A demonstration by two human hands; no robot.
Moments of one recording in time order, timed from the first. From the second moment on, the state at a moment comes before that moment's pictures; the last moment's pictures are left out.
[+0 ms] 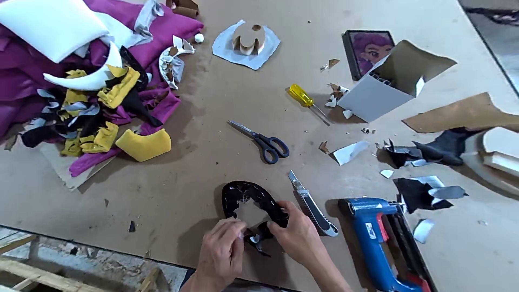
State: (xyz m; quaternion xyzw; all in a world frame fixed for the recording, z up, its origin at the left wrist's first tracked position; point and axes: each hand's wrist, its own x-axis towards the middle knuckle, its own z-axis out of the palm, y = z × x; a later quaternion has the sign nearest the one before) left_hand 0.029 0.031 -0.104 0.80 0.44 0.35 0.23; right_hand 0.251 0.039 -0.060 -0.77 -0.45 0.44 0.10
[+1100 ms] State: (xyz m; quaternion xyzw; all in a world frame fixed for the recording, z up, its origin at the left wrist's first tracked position) left_hand 0.031 0.071 -0.002 0.82 0.48 -0.08 0.31; right_hand 0.197 -0.050 -0.044 -0.75 -0.62 0.07 0.21
